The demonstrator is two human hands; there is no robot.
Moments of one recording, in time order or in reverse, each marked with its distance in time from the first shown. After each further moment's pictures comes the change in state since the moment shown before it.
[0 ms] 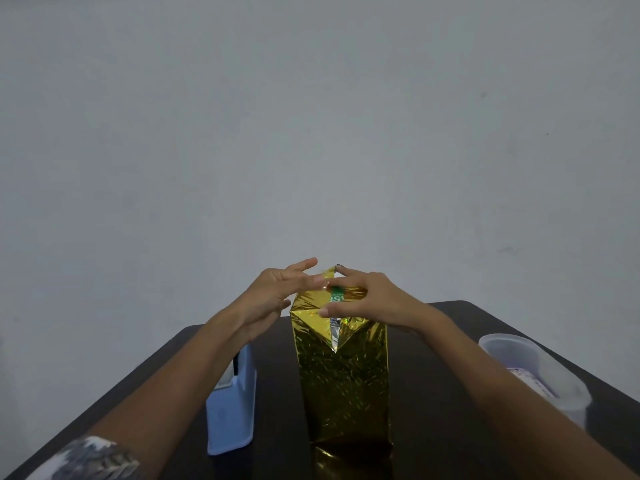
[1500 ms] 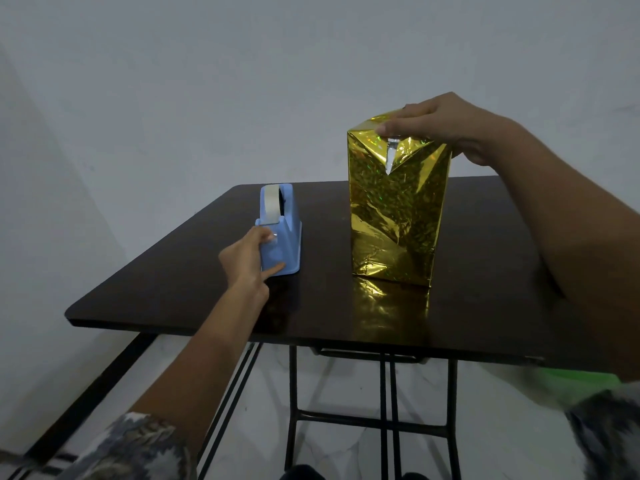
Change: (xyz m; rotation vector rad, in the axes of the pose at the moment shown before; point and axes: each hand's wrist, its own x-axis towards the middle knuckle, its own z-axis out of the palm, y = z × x) left_hand -0.108 -0.130 -0.006 -0.421 1.063 -0.314; right_hand 0.006 -0.005 -0.006 0.166 0.012 0.164
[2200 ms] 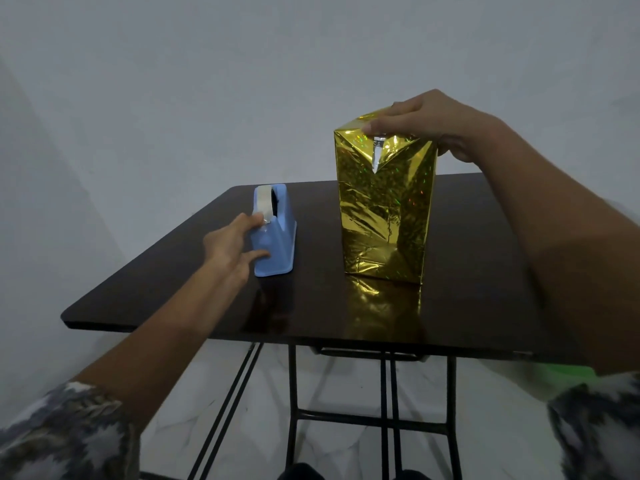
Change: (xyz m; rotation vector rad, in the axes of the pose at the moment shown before) left_hand 0.002 0.030 0.000 0.096 -0.116 0.001; right_hand -0.008 -0.006 0.002 0.031 0.023 -0.011
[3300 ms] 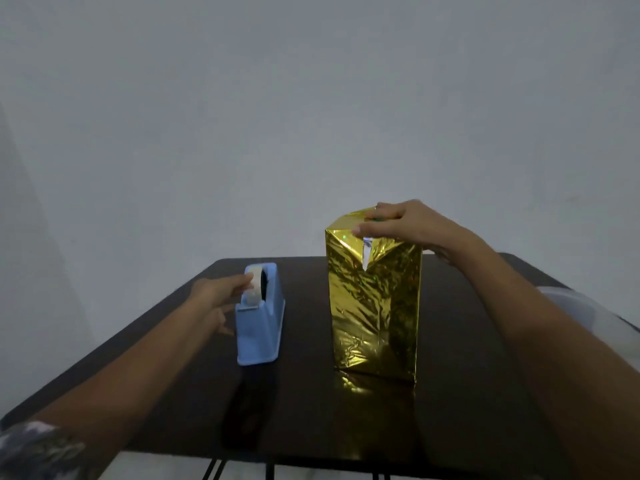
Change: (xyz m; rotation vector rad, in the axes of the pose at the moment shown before) left_hand 0.039 0.044 0.017 0.357 -0.105 -0.175; right_hand 0.011 0.006 -0.002 -0.110 -0.049 -0.027
